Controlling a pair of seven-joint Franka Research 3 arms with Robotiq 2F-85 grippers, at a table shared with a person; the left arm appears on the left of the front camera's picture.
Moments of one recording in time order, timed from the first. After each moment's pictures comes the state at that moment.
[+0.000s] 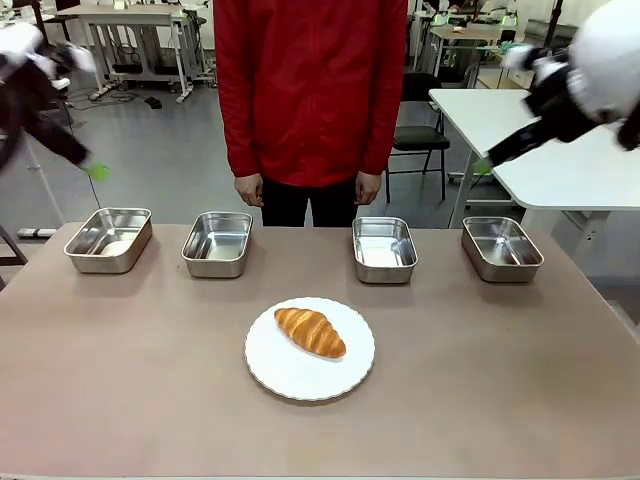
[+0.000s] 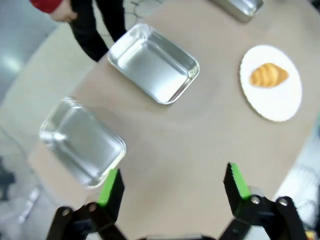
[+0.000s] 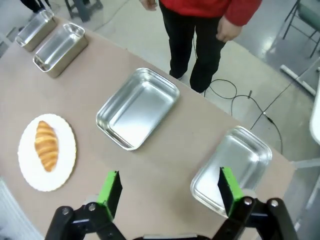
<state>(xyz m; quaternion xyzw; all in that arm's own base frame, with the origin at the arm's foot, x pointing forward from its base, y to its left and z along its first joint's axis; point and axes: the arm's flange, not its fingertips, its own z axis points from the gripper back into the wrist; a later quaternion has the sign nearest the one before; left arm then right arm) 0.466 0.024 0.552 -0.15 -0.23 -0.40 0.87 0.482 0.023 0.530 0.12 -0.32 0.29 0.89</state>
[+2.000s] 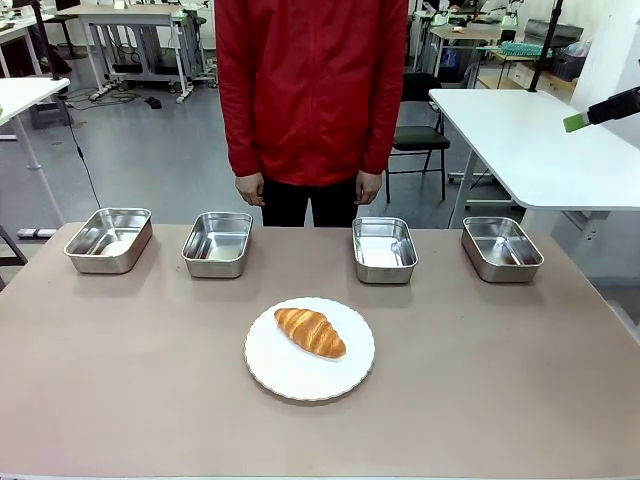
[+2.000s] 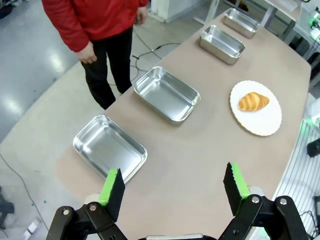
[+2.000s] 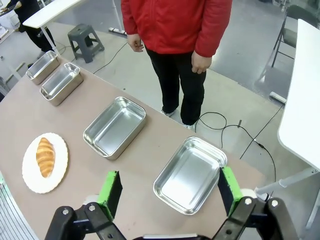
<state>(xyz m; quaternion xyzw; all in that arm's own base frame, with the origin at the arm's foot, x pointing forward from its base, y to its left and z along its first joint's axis) 0.430 0.139 0.603 -0.22 -0.35 -0.37 0.83 0.471 -0.094 0.569 0.17 -0.41 0.26 0.86</state>
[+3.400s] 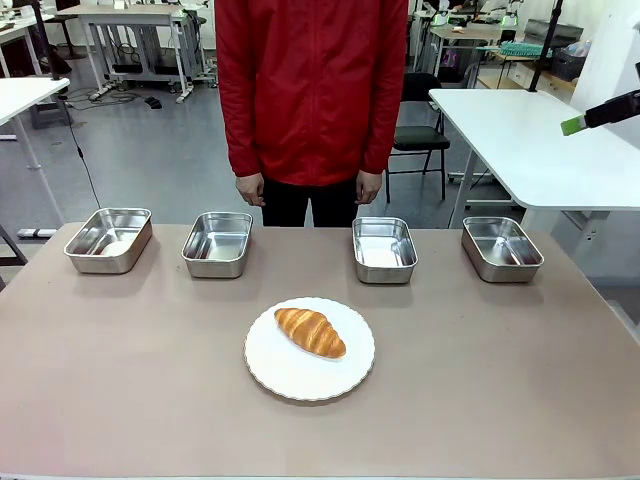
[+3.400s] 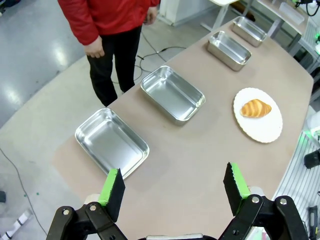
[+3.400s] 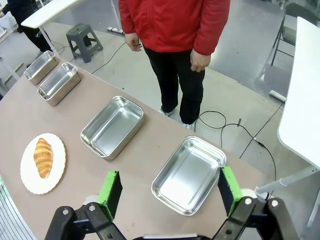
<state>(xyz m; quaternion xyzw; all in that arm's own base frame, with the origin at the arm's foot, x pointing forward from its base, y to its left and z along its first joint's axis) 0.428 0.154 0.597 -0.23 -0.35 -0.33 0.84 0.475 -0.096 0.563 0.16 -0.41 0.26 0.86</state>
